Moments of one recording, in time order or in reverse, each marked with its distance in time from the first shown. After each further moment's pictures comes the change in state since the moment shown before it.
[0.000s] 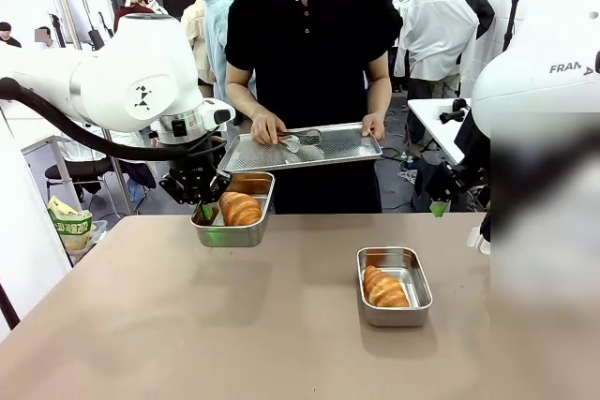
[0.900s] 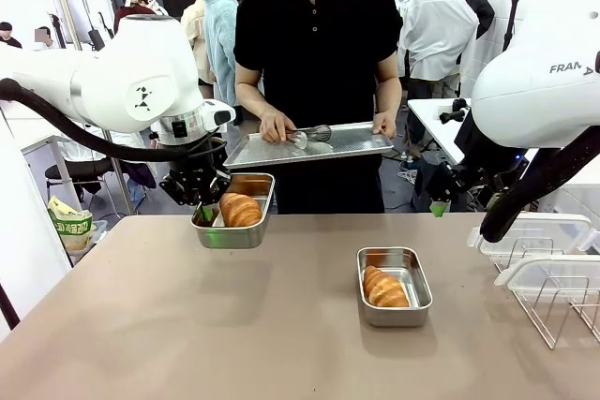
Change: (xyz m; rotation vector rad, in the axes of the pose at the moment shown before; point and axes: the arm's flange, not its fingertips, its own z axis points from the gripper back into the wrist) left arm 0.000 -0.001 -0.006 0.001 0.012 0.002; right arm 0.000 0.000 0.000 0.000 0.000 0.000
